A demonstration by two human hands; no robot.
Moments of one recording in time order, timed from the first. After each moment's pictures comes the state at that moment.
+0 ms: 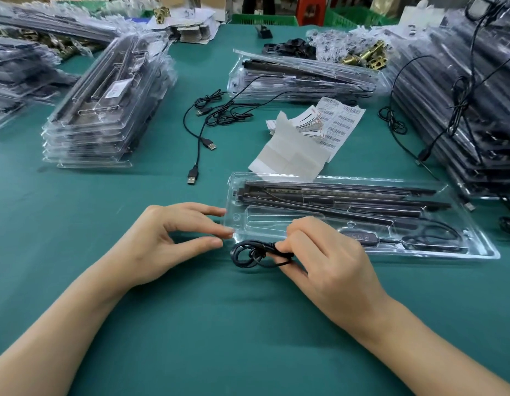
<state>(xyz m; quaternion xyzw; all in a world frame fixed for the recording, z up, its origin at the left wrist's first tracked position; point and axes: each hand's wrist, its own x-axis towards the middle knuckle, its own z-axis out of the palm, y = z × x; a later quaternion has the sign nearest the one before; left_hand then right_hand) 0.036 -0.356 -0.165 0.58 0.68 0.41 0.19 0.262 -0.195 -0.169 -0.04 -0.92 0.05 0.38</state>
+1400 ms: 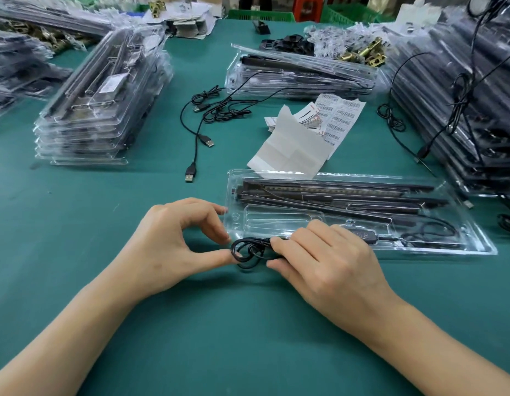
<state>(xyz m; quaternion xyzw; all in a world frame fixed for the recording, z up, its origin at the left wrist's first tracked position) 0.063 -0.352 -0.152 0.55 0.72 0.41 0.12 0.268 -0.192 -0.173 -0.03 -0.94 -0.09 0.32</state>
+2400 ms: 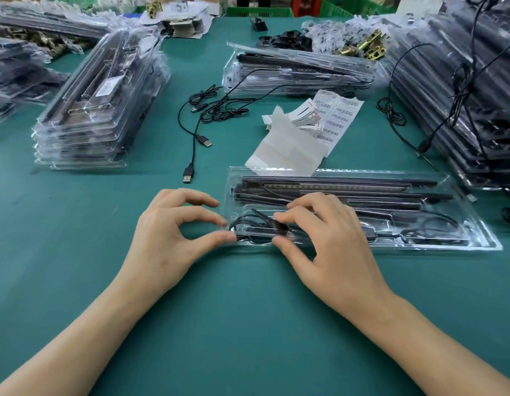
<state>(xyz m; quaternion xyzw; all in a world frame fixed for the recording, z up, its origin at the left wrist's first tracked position) 0.065 -0.344 -0.166 0.48 0.78 0.41 0.04 0.262 -0.188 -0.174 -0.20 -0.93 0.16 0.27</state>
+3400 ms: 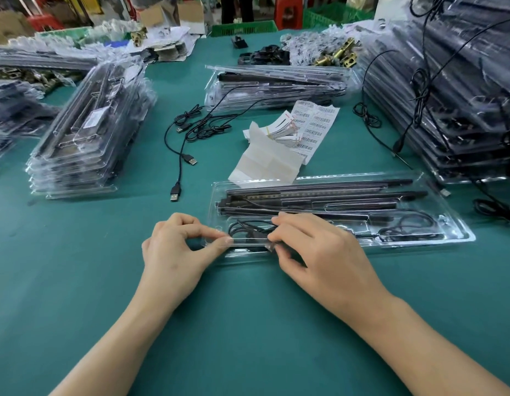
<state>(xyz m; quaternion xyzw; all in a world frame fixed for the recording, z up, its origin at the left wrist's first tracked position) 0.091 -0.323 -0.165 0.33 0.84 0.40 0.12 0.279 -0.180 -0.170 -0.14 -0.93 0.14 0.31</state>
